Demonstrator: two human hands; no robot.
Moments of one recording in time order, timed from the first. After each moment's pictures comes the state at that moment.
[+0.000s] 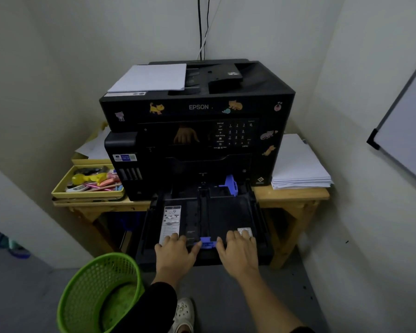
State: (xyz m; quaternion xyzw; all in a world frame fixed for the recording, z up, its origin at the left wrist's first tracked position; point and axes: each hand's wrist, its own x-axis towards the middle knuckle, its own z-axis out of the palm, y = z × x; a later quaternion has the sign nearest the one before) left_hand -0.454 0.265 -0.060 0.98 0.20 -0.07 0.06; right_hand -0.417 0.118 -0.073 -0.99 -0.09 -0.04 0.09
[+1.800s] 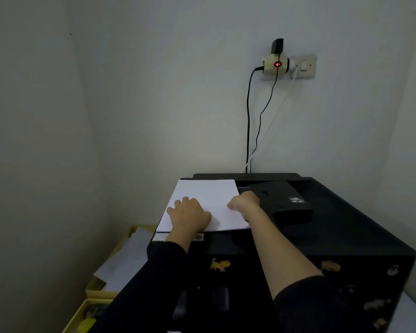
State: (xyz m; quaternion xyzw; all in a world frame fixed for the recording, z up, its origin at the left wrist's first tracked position) left_hand -0.141 0.464 0.216 0.97 0.22 0.11 0.08; right_hand -0.066 0.345 0.229 -0.87 0.03 0.07 0.48
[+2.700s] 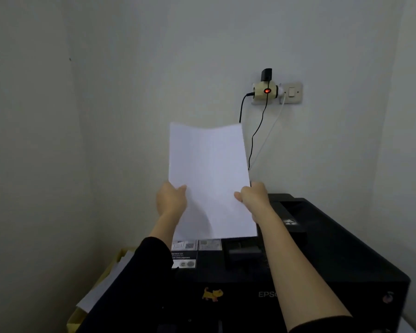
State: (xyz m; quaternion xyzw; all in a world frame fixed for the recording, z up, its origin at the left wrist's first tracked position) left_hand -0.120 0.482 0.288 0.76 0.26 0.33 0.48; right_hand -0.066 0.311 0.287 -0.74 -0.06 -0.03 0.67
